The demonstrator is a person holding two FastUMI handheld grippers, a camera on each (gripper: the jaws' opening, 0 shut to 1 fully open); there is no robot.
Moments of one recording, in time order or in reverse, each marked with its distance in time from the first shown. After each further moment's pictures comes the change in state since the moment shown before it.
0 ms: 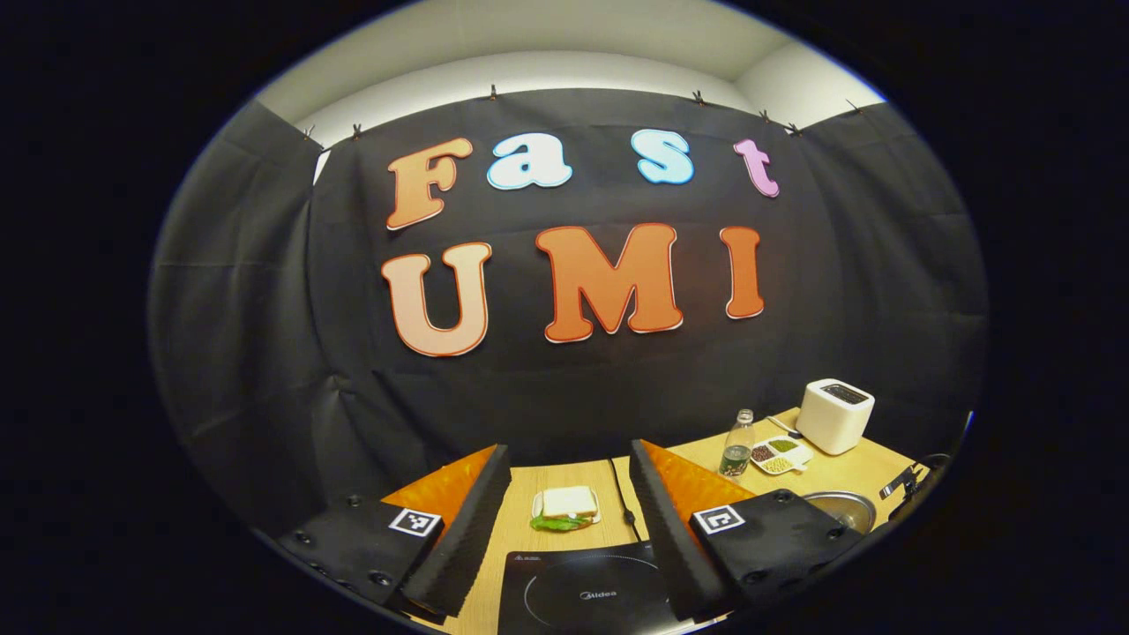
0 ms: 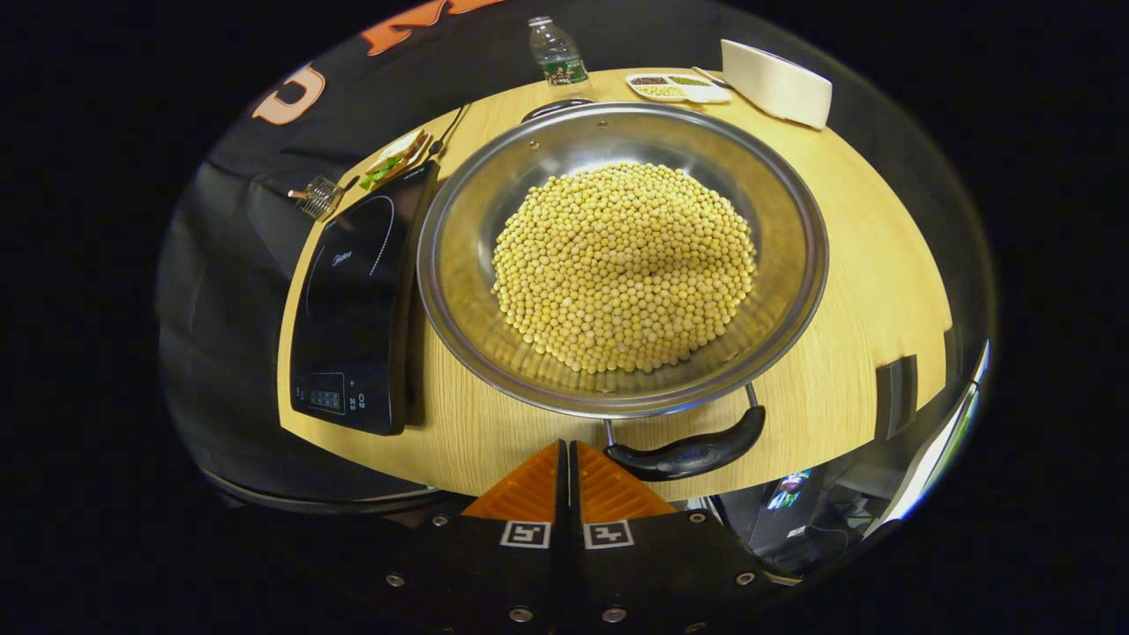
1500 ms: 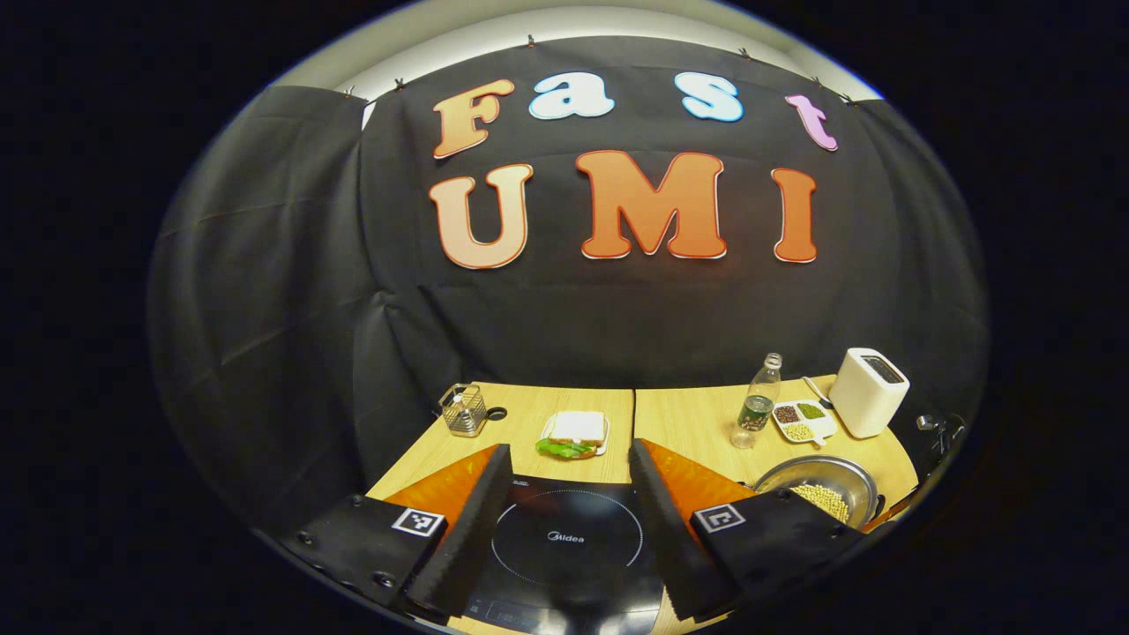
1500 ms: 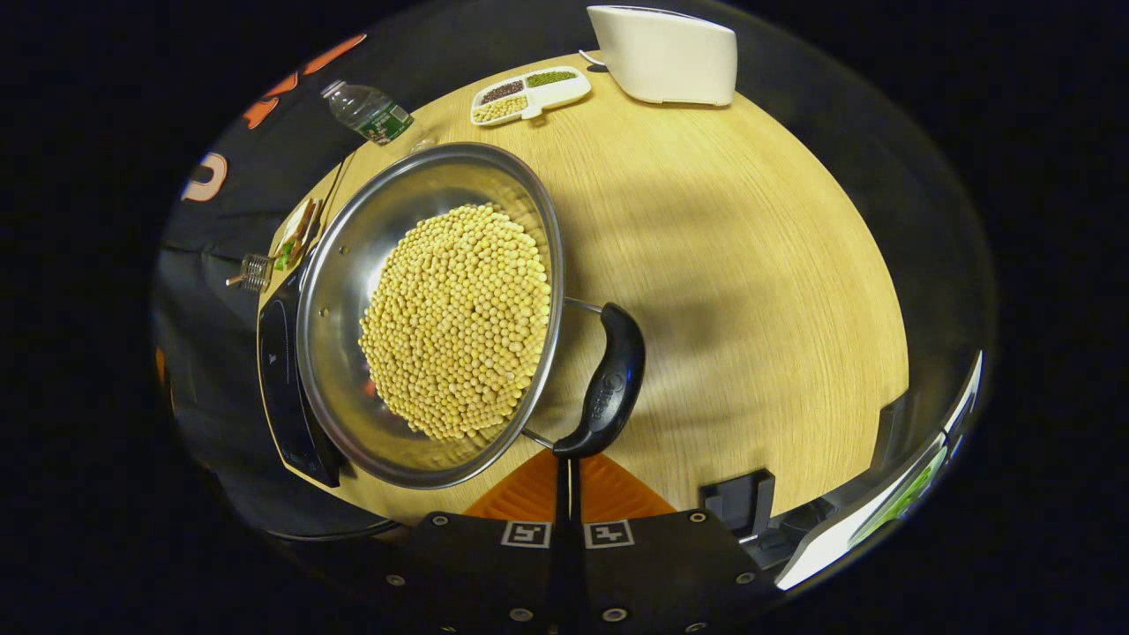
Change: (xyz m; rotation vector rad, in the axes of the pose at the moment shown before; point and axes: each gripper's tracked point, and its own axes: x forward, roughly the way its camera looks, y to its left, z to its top) left arm -0.029 -0.025 -0.074 -0.109 0.244 0.242; right arm -0.012 -0.182 0.098 0.129 0.076 -0.048
